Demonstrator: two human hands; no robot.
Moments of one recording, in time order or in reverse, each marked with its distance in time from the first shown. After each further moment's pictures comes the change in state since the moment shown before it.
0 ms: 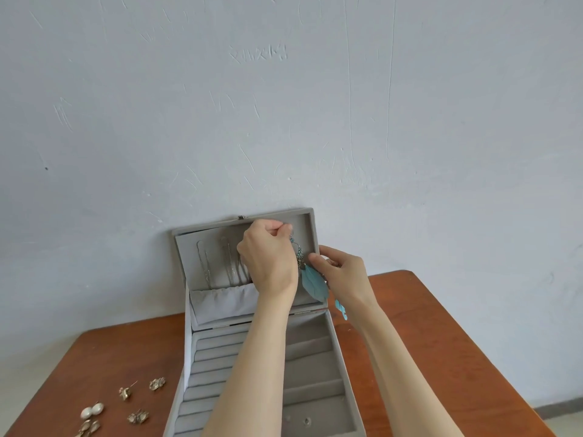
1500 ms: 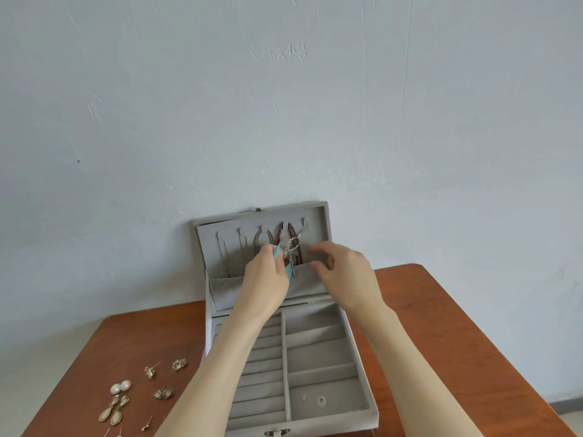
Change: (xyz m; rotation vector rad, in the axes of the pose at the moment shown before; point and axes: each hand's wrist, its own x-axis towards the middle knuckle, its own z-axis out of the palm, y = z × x) left_hand -0.006 -0.040 -0.052 0.387 -0.448 0.150; right_hand -0.020 -0.018 0.008 -0.709 0.027 -0.278
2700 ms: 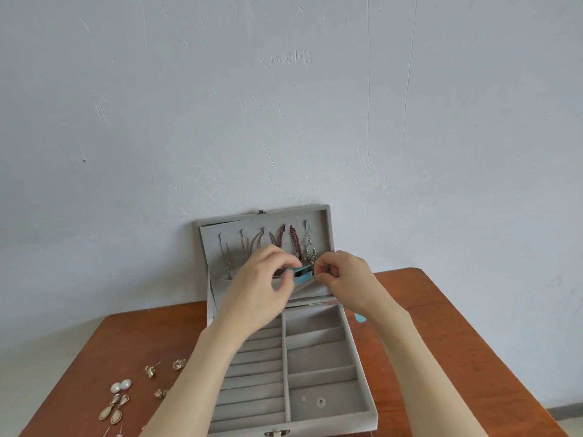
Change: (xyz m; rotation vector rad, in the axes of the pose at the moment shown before) left_hand -0.010 -0.015 -0.019 0.091 -0.024 0.501; right_hand 0.004 0.009 -0.007 0.047 -0.216 -0.043
